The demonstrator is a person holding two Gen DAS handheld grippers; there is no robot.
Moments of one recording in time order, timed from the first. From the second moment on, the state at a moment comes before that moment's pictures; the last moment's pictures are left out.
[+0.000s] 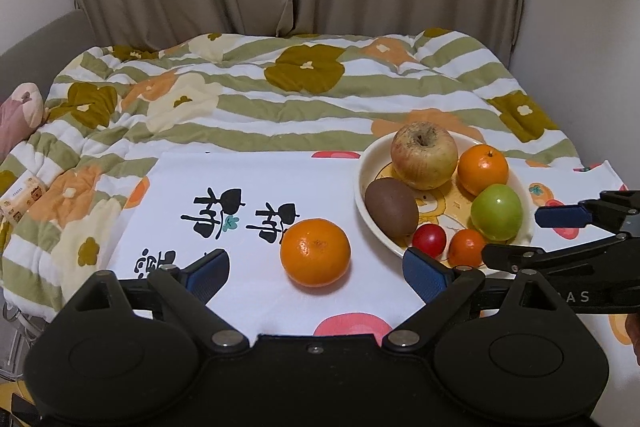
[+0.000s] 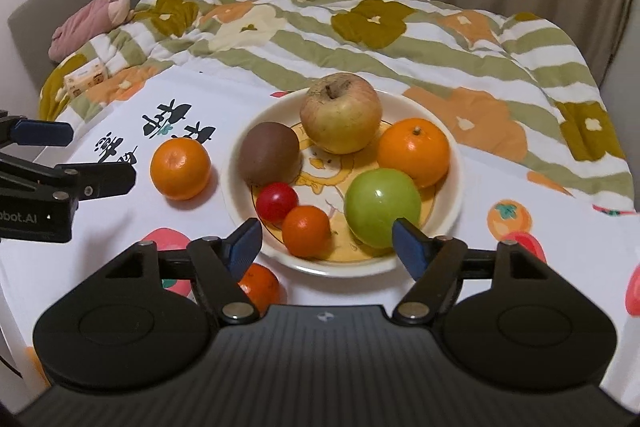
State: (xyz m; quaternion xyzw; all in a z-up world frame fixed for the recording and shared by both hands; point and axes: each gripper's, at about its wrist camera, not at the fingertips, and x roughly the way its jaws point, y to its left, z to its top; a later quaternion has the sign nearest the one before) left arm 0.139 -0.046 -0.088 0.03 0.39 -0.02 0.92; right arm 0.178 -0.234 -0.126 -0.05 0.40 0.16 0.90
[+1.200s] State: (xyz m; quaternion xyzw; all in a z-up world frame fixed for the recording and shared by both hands) left arm 0.088 -0.014 -0.024 0.08 0.33 -0.14 0.93; right arm 0.058 -0.237 -0.054 0.04 0.37 0.02 0.93
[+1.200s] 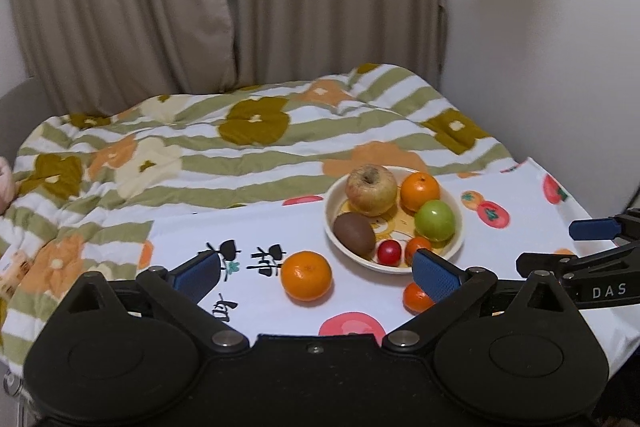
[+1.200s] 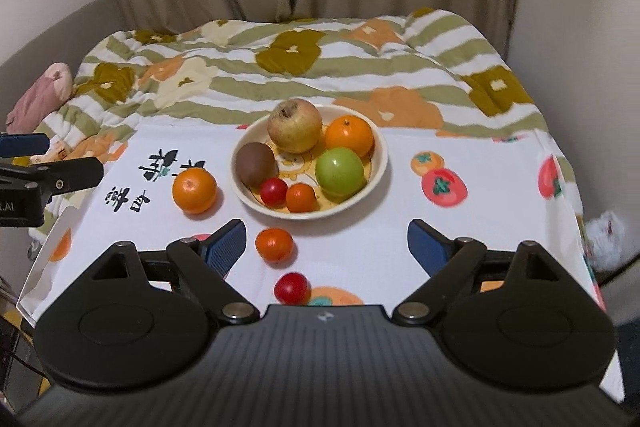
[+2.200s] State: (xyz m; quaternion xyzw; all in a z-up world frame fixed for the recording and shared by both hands) left arm 0.167 -0.074 -0.135 0.11 0.43 -0.34 0.83; right arm 0.037 -0.208 -0.148 0.13 0.44 -0.13 0.88
